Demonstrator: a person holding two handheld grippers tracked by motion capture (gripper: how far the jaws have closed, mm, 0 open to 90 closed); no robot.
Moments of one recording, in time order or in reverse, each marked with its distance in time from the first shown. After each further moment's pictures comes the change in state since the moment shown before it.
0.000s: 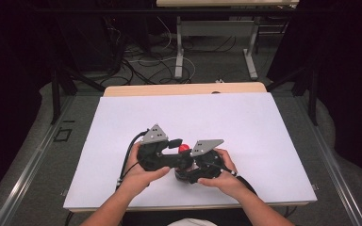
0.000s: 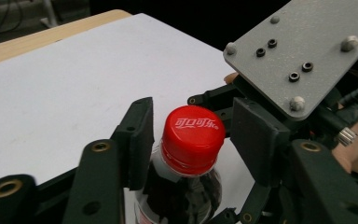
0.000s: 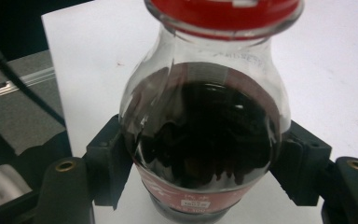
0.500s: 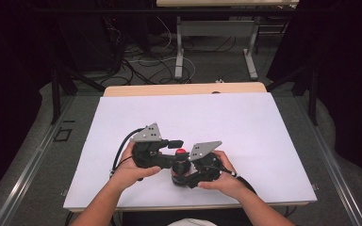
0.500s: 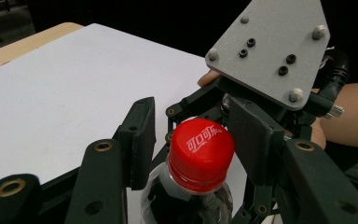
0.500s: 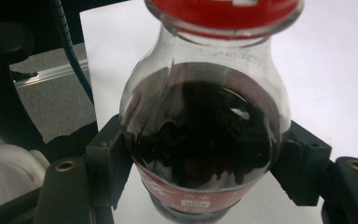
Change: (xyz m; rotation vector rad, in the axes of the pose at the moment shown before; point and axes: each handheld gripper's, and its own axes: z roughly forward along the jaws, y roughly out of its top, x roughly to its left) left arm 0.016 -0.003 -0.001 -0.008 -0.169 0.090; right arm 0.007 0.001 0.001 -0.010 0.086 -0.045
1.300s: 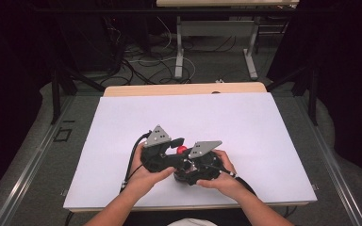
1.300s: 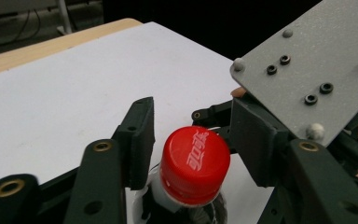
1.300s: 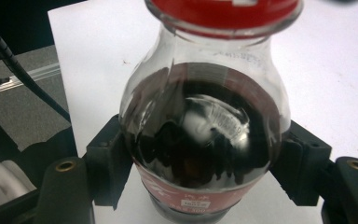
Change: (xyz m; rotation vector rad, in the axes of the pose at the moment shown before) left arm -0.021 0.003 0.013 -0.020 0.234 -0.131; right arm -0.003 -0.001 0.001 0.002 -0.079 0.036
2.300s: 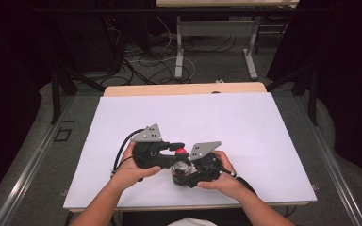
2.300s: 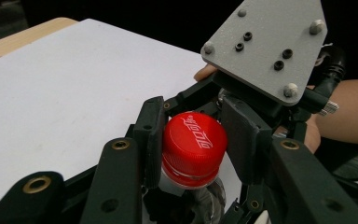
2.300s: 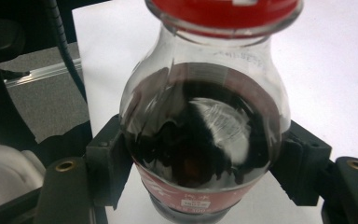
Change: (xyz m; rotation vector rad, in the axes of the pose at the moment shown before) left arm 0.024 -0.001 -0.007 0.035 -0.223 0.138; right arm 0.002 0.000 0.000 -0.001 0.044 -0.032
